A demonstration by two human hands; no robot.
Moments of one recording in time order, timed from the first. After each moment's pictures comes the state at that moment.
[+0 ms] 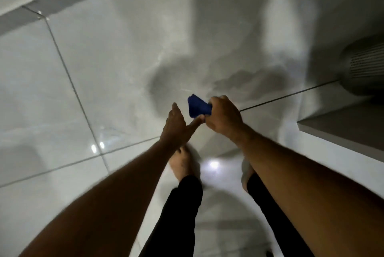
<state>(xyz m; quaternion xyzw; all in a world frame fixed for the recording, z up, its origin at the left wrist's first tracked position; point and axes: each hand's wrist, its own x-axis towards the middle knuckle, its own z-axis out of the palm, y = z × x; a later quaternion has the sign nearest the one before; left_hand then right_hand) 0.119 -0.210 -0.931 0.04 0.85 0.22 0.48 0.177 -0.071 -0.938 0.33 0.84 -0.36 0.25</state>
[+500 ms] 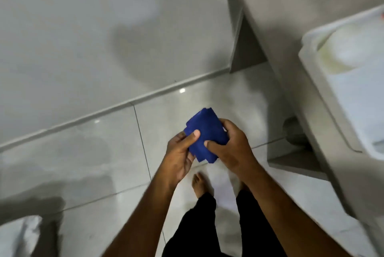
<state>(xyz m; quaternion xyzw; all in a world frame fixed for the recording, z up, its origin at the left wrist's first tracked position) 0.088 -0.218 -0.398 -0.13 0.52 0.70 0.47 0.176 -0.082 -0.366 0.34 0.68 -0.66 0.00</state>
